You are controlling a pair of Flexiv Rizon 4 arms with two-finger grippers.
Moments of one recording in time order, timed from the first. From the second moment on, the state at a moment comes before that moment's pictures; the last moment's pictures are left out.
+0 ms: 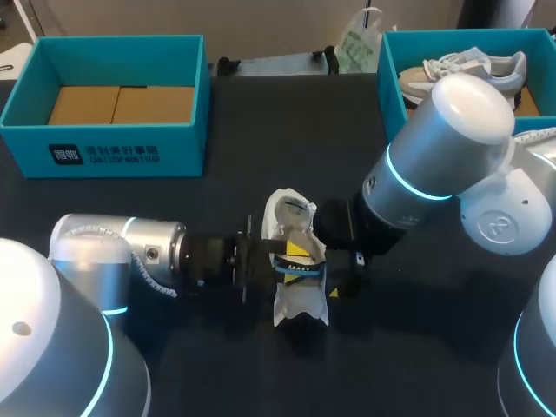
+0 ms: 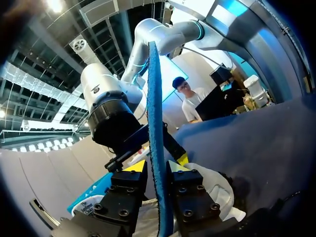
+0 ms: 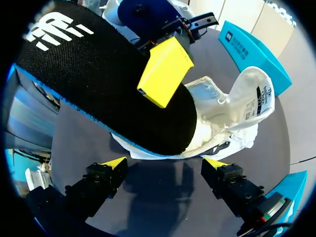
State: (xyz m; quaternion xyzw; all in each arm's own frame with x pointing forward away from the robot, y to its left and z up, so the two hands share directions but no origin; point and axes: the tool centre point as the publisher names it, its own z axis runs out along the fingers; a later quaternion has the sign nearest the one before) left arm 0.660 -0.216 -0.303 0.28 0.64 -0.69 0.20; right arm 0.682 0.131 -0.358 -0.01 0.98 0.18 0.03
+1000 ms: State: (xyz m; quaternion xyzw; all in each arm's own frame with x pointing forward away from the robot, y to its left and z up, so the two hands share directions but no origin) left arm 0.652 -0.219 -0.294 0.29 0.67 -0.65 0.20; right arm 0.682 0.131 -0.358 -0.01 0.98 0.18 0.03
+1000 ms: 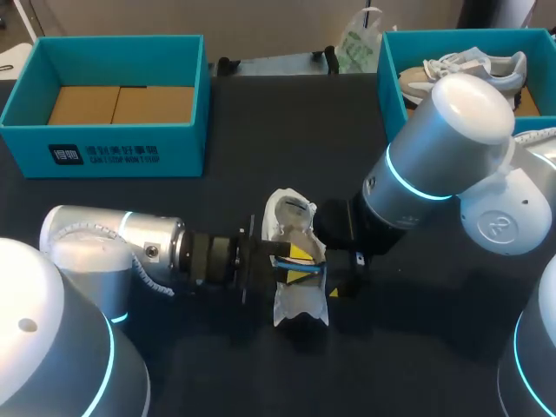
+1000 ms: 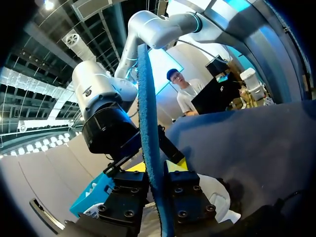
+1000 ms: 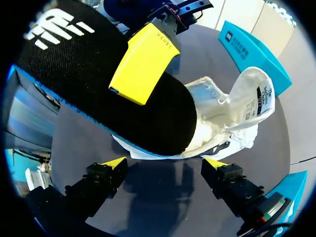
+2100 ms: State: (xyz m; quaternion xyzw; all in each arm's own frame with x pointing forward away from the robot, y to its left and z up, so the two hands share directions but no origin) left arm 0.647 -0.215 -0.313 0.34 0.65 -0.64 0.23; right arm 0.682 0.131 -0.358 -0.01 0.98 0.18 0.03
